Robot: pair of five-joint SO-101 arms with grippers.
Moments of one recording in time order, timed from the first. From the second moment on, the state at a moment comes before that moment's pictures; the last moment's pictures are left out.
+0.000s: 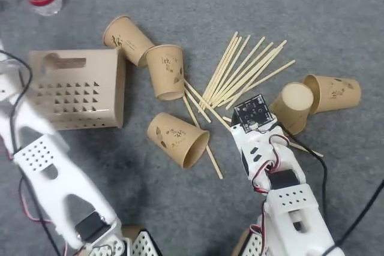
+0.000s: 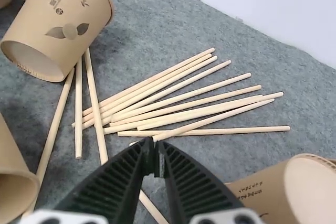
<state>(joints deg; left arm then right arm) -44.7 74.6 -95.3 98.9 -13.2 -16.3 -56.9 84.5 8.8 17.2</state>
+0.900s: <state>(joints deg) -37.1 65.4 -91.2 99.2 -9.9 -16.3 -56.9 84.5 8.8 17.2</state>
